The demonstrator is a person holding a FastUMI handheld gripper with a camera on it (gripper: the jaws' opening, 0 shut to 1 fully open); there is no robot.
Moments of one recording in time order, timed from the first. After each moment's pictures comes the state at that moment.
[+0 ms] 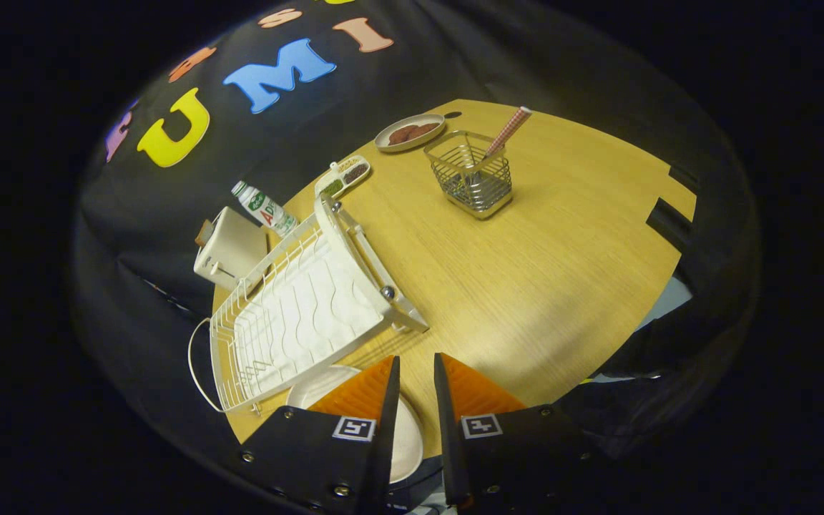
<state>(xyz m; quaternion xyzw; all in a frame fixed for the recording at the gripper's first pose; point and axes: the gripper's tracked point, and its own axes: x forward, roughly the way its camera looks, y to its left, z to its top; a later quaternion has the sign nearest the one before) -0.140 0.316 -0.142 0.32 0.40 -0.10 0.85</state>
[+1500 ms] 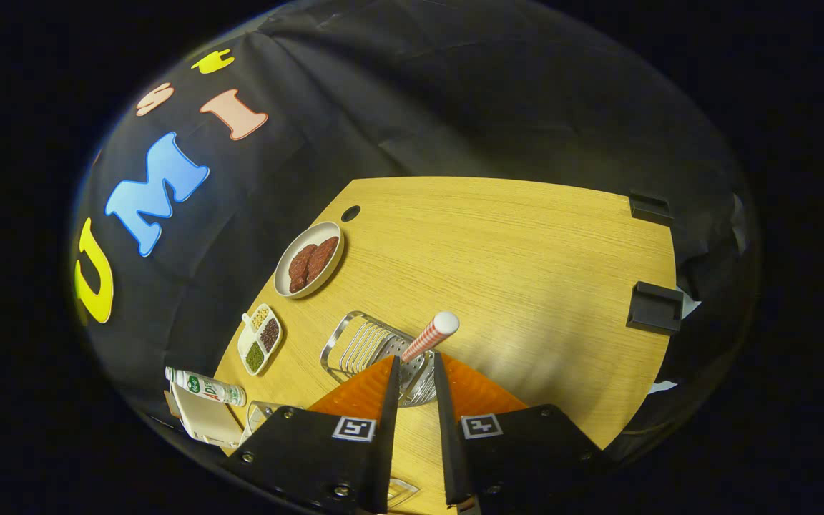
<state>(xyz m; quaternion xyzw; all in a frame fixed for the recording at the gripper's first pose) -0.006 0.129 -0.135 0.41 0.29 -0.30 0.81</state>
